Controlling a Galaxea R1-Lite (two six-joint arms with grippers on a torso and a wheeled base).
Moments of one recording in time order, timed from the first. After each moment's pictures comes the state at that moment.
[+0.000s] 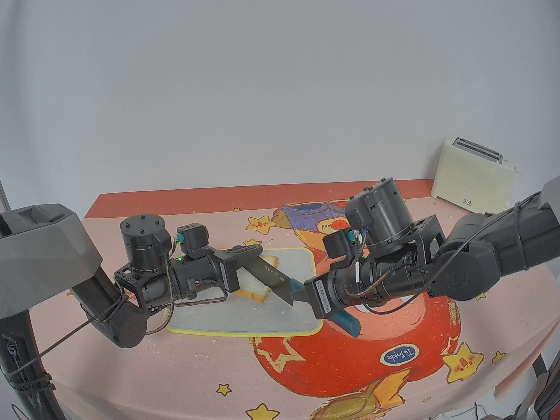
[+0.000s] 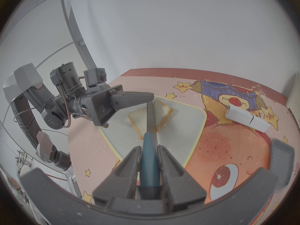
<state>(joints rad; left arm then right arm) -0.39 2.11 -0.66 -1.28 -0.48 -0.28 0.75 1.96 -1.16 -0.02 0.13 0.21</state>
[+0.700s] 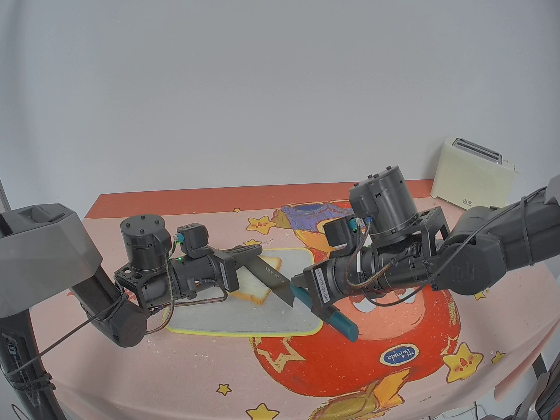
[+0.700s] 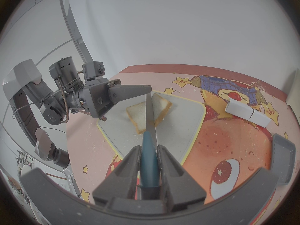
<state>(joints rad) -0.39 2.11 -0.66 -1.27 -0.49 -0.28 0.75 1.95 -1.18 -0.04 0.13 0.21</state>
